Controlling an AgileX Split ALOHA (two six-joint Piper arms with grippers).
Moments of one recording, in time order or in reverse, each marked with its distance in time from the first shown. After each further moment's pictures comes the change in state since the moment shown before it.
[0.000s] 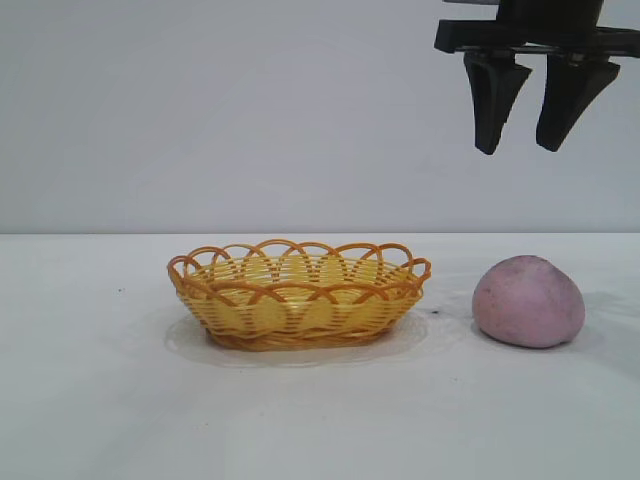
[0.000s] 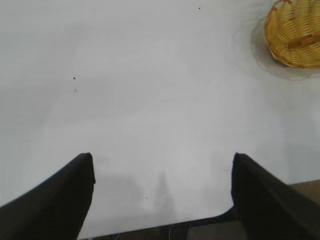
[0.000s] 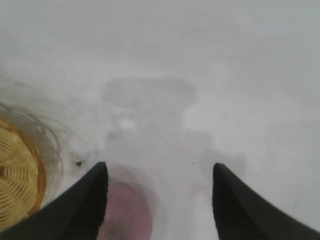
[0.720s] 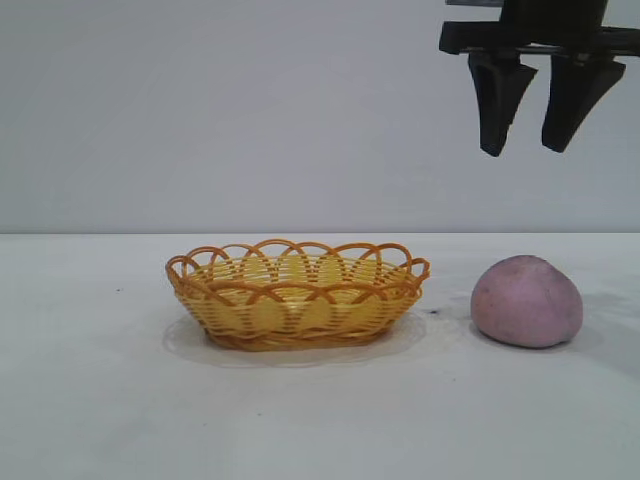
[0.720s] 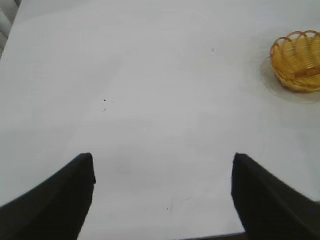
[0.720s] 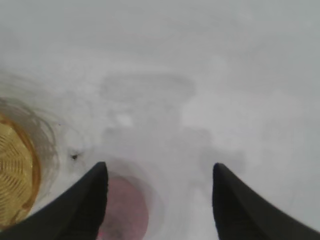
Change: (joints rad) left arm 0.000 -0.448 0.140 0.103 0.023 -0.054; right arm 0.000 0.000 0.000 -0.014 0.020 0.000
